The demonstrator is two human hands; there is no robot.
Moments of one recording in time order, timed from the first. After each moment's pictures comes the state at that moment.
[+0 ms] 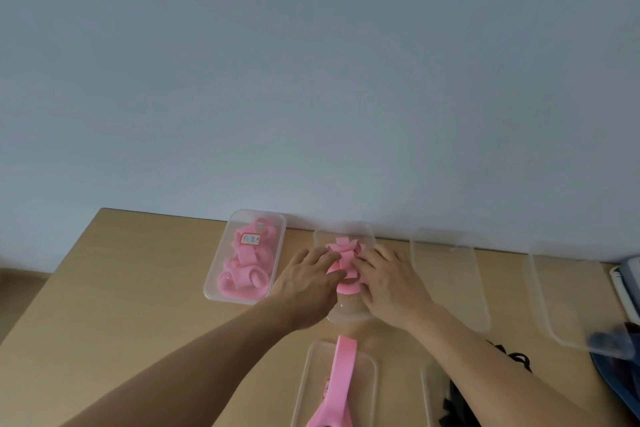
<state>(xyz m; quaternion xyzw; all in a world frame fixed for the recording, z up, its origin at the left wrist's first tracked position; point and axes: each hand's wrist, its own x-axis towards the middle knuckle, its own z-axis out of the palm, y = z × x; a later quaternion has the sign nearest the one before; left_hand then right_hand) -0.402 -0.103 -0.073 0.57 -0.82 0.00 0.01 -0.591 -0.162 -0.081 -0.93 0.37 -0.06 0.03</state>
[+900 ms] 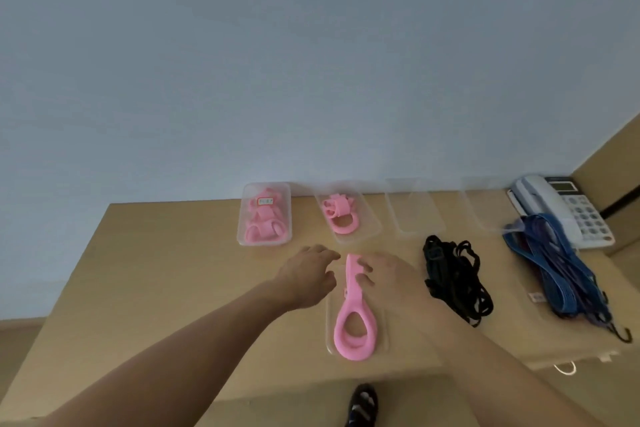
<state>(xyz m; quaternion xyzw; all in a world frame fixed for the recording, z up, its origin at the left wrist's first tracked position) -0.380 0.022 -0.033 0.58 -0.77 -0.24 0.05 -0.576 0.016 -0.033 -0.79 0.57 -0.04 0.20</state>
